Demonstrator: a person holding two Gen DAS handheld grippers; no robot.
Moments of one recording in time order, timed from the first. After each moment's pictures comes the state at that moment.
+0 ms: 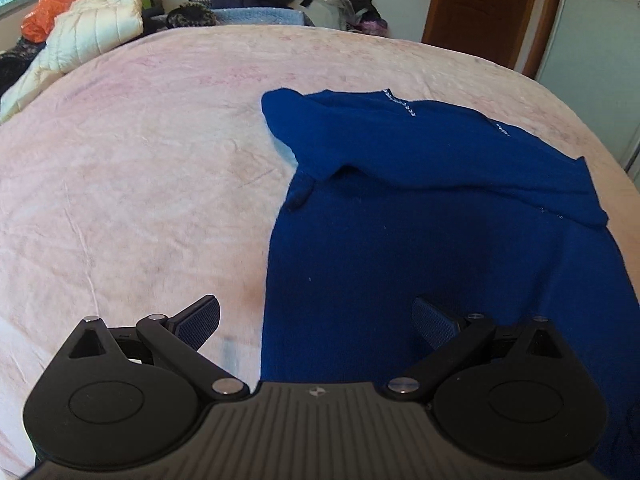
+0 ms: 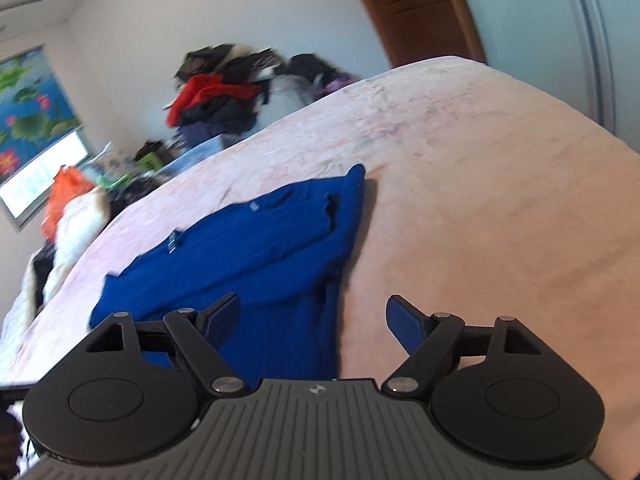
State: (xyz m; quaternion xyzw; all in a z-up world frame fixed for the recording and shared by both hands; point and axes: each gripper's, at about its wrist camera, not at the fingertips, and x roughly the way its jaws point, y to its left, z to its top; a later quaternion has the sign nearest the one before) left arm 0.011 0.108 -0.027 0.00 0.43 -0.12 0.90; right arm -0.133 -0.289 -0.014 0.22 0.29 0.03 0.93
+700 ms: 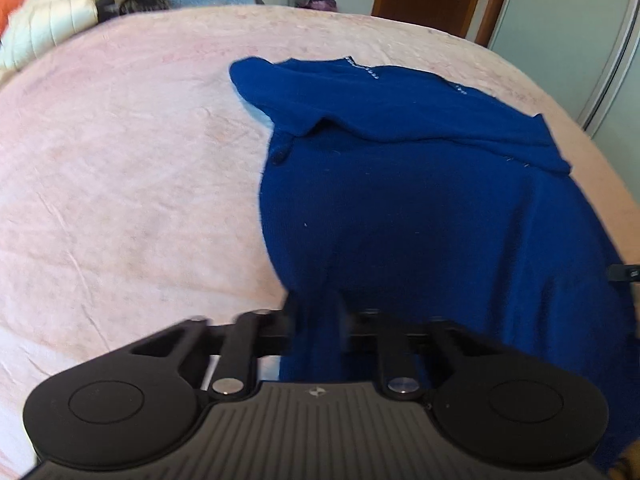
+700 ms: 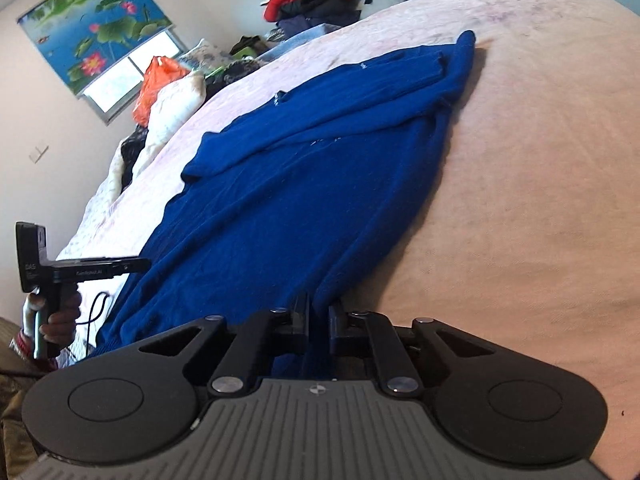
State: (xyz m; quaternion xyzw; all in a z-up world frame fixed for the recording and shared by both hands) left arm 0.002 0.132 -0.039 0.01 0.45 -0.20 0.87; right arm -0.161 -0.243 -0.045 0.21 0.37 0.17 0.89
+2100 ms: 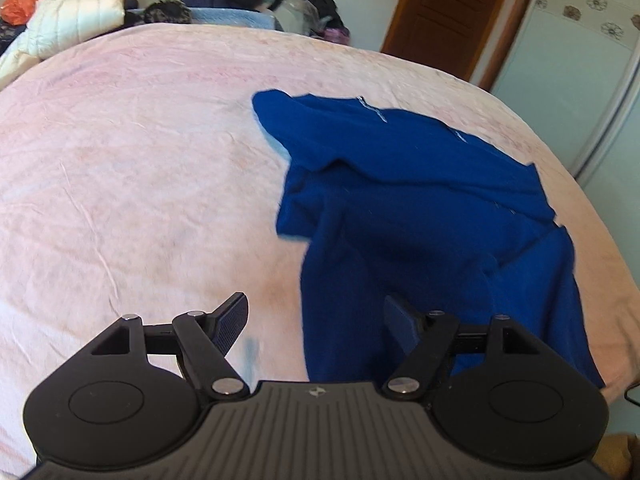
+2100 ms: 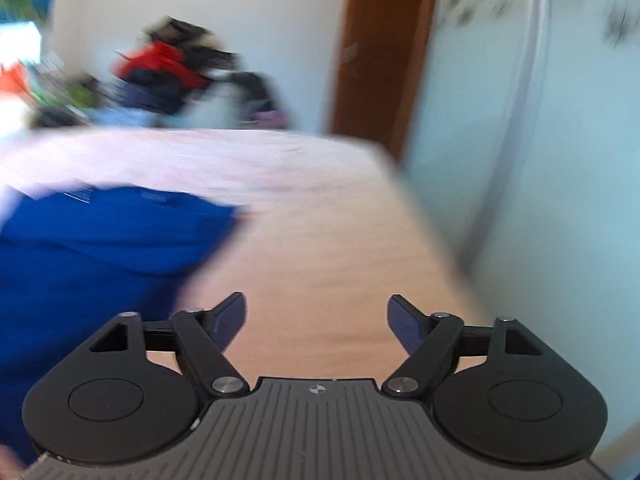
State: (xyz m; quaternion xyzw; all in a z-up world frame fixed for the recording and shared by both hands) left arm -0.019 0.155 -0.017 -0.04 0.42 -0.19 0.89; right arm -0.198 -0.288 0.049 0.11 0.30 -0.04 0.95
